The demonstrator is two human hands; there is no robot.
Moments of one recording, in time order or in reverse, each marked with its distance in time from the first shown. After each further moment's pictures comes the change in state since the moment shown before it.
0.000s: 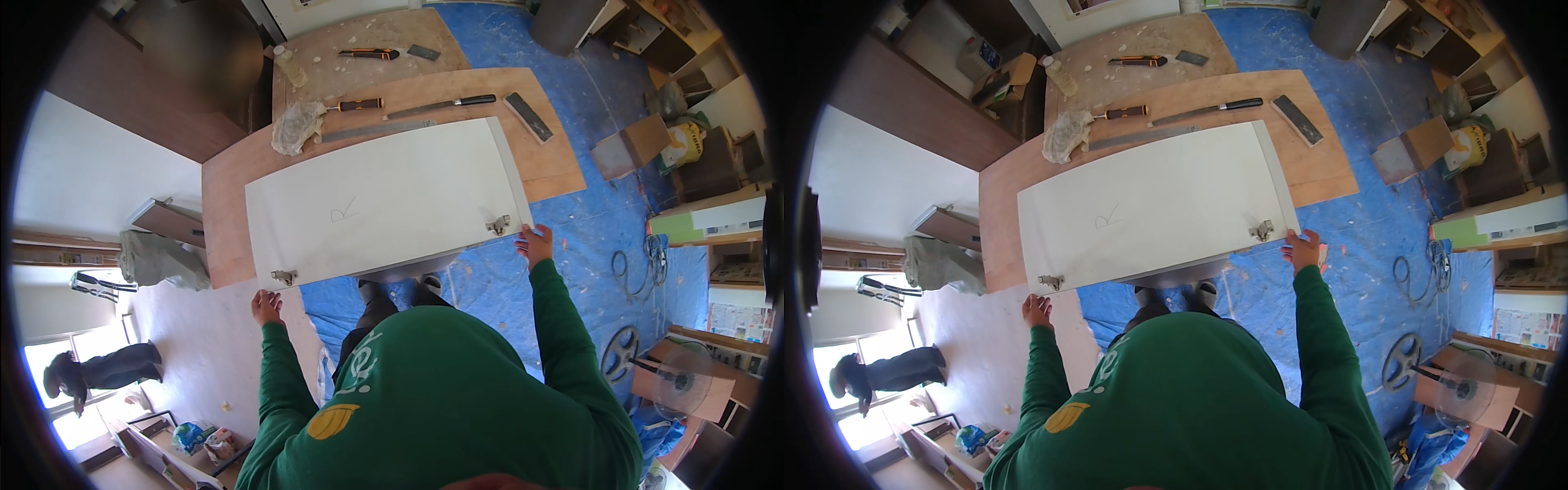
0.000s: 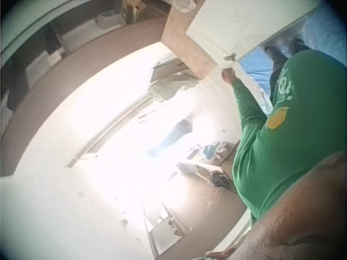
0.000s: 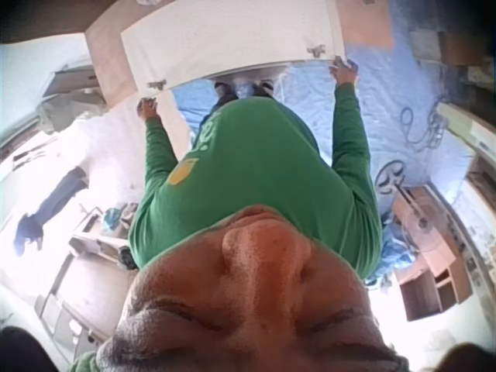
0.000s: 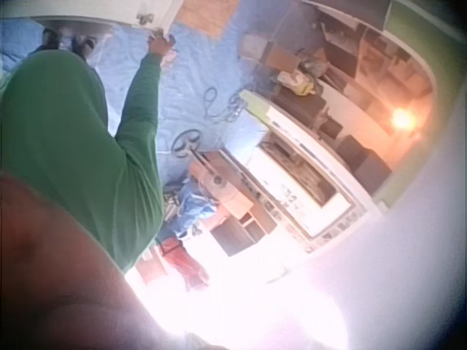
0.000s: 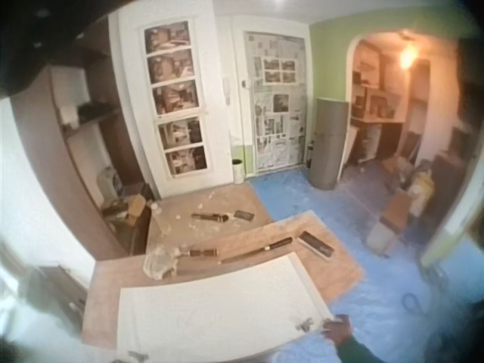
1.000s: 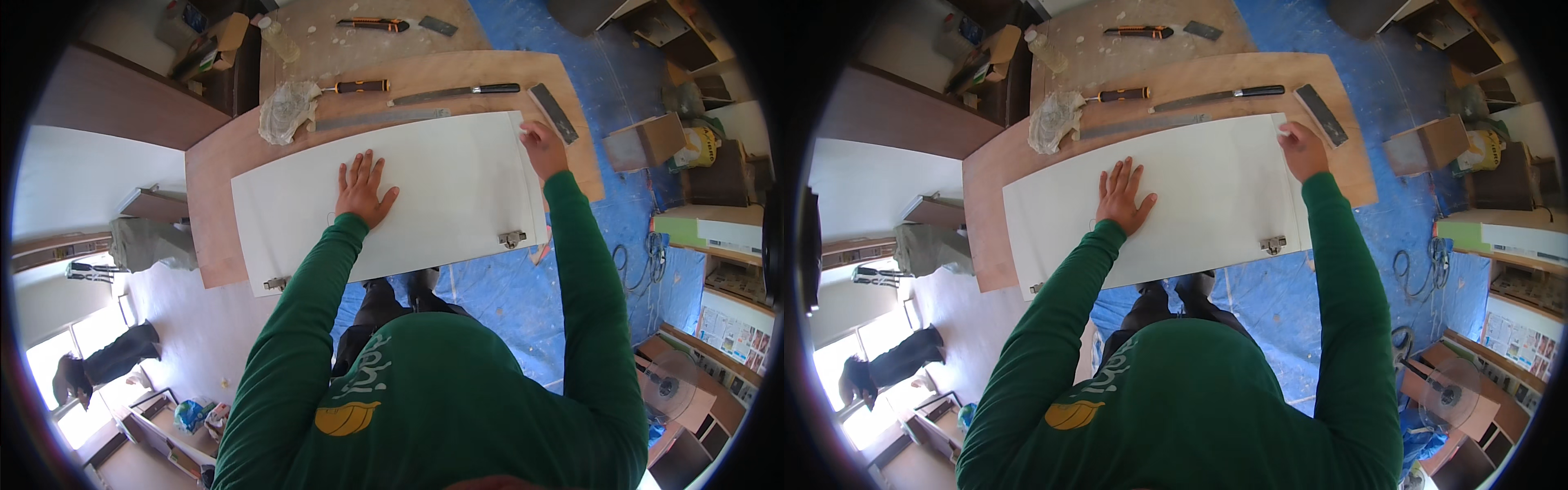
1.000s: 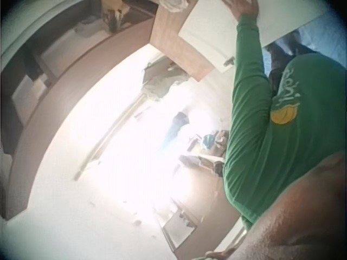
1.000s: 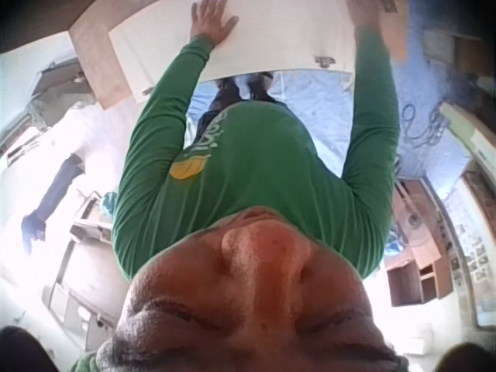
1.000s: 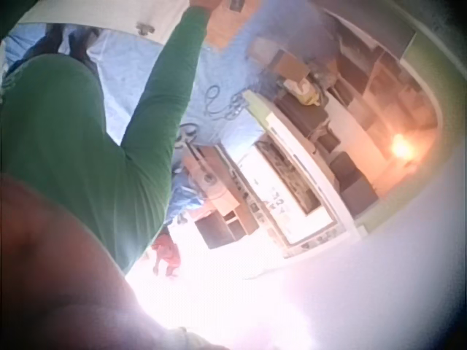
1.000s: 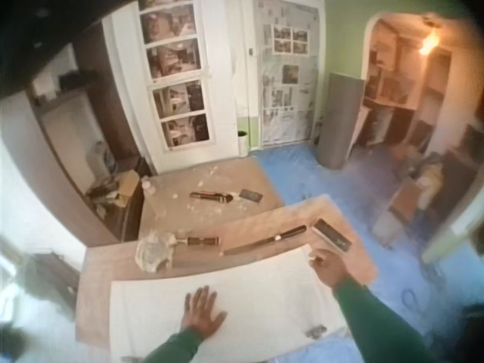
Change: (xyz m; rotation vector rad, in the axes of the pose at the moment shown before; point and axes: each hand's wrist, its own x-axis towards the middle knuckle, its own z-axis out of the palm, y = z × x) left_hand -0.108 0.088 0.372 1.199 -0.725 1.260; right_hand 0.115 -0.169 0.134 -0.626 -0.327 -0.920
